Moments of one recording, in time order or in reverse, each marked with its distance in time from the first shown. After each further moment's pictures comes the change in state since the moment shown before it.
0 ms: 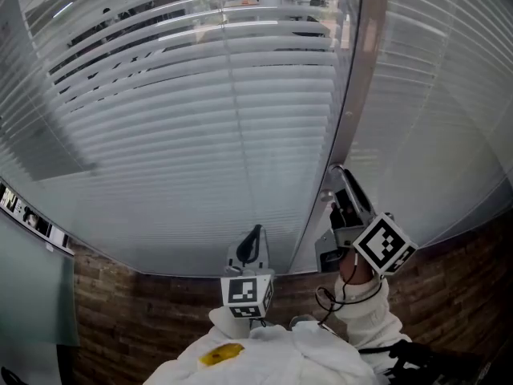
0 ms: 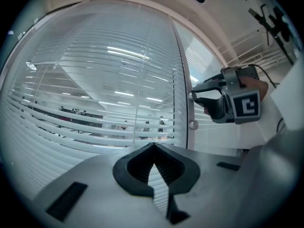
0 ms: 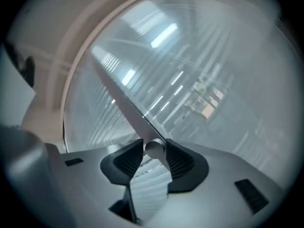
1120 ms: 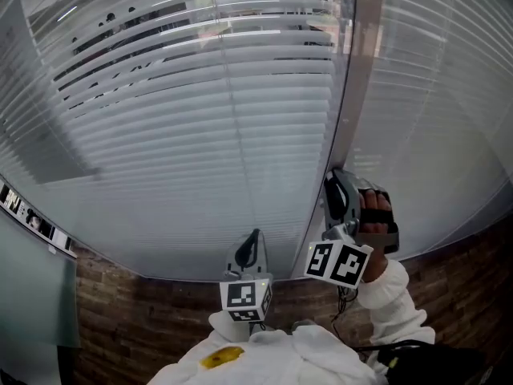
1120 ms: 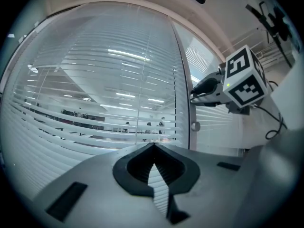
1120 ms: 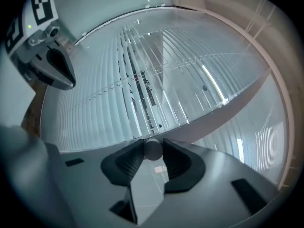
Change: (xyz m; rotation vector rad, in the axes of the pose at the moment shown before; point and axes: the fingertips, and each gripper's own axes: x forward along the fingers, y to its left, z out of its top) left arm 0.002 0.003 0.004 0.010 -0.018 0.027; right arm 0.013 0.009 -0.029 -1.947 0.353 -0.253
